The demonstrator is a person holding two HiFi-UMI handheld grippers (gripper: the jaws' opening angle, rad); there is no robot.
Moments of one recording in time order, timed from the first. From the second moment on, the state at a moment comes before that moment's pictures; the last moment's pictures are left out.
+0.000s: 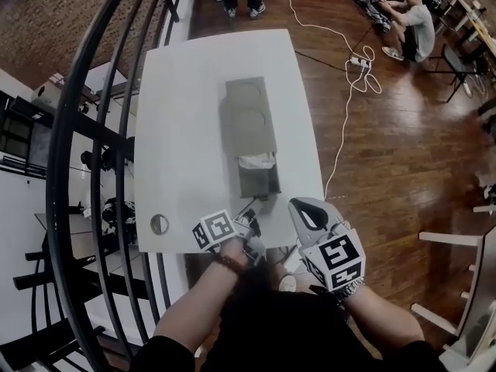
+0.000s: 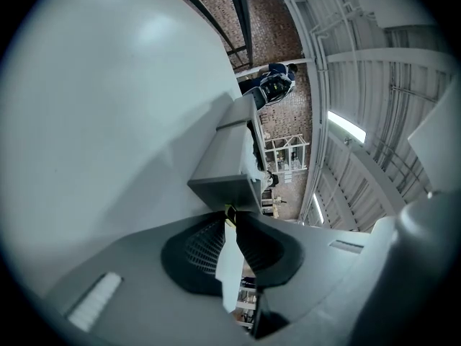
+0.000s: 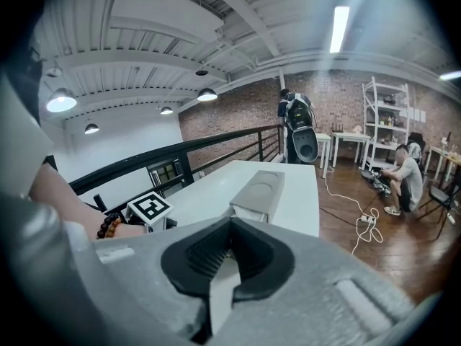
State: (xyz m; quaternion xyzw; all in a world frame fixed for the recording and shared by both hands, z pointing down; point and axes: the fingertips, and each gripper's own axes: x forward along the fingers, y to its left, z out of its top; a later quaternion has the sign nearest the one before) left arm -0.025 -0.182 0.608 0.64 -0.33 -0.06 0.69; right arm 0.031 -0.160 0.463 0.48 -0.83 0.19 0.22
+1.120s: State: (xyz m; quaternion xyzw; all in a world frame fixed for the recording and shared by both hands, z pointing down) left arm -0.032 -0.107 0.614 0.62 -0.35 -0.08 0.70; right arm 0.027 -0.103 0.454 0.46 -0.85 0.17 0.22
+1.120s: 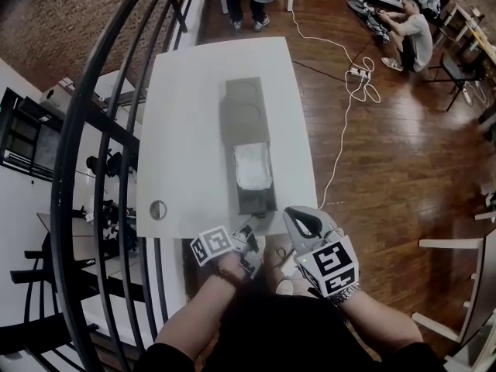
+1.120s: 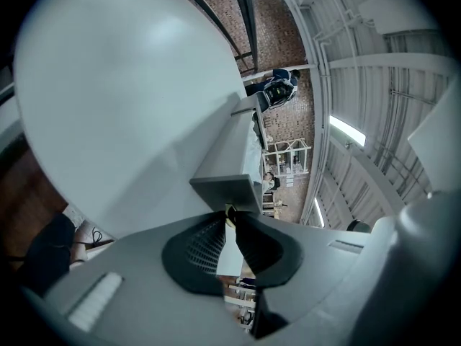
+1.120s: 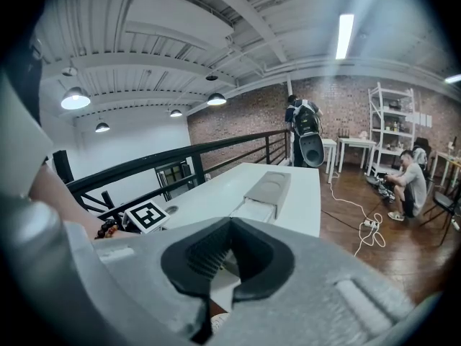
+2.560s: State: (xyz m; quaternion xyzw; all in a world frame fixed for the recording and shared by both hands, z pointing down) left arm -0.039 -0.087 0.612 0.62 -0.34 -0.10 0.70; right arm 0.024 -0.073 0.451 0.45 -0.85 0.16 0.21
